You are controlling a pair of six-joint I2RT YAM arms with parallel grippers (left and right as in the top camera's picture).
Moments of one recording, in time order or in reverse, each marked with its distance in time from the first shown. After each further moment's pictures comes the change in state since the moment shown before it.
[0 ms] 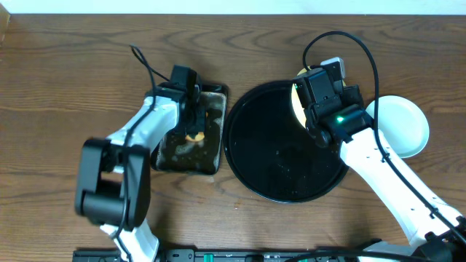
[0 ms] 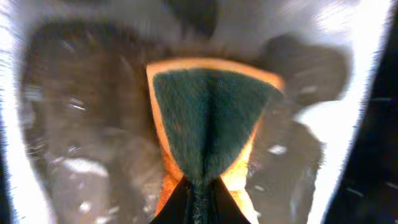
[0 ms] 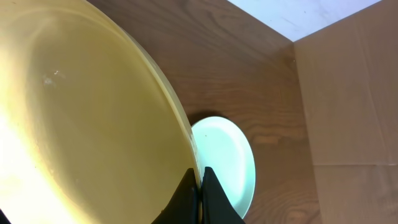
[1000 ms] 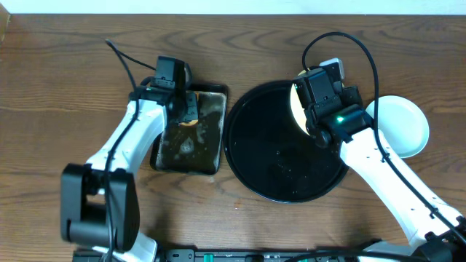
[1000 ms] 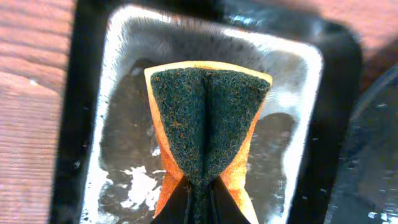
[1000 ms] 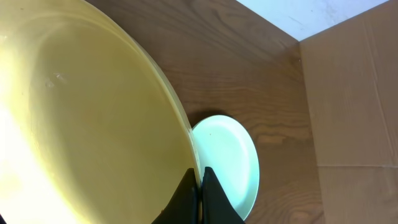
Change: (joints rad) left arm 0.037 -0.136 0.004 0.042 -0.027 -0.055; right arm 0.000 0.000 0.000 -0.009 -0.020 0.000
